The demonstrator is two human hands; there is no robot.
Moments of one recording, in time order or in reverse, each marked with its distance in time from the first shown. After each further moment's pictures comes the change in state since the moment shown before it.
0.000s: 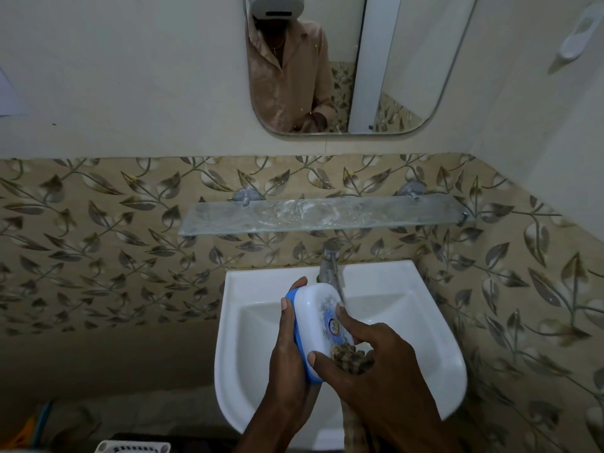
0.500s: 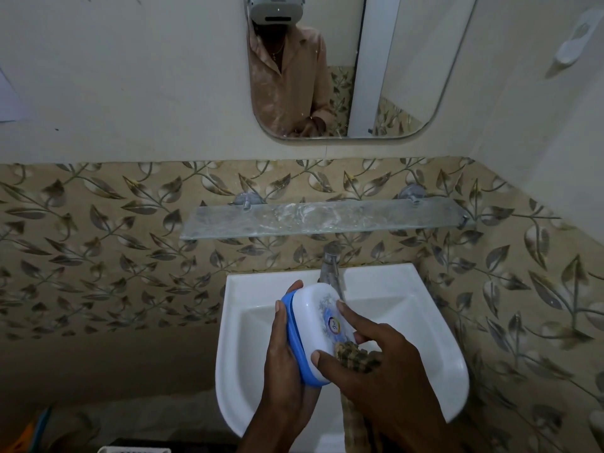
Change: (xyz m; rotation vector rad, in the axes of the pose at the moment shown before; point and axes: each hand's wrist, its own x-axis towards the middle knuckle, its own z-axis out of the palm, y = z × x) left_hand 0.004 -0.001 -0.008 -0.146 0.000 0.019; right_hand 0.002 0.001 -0.002 0.107 0.029 0.018
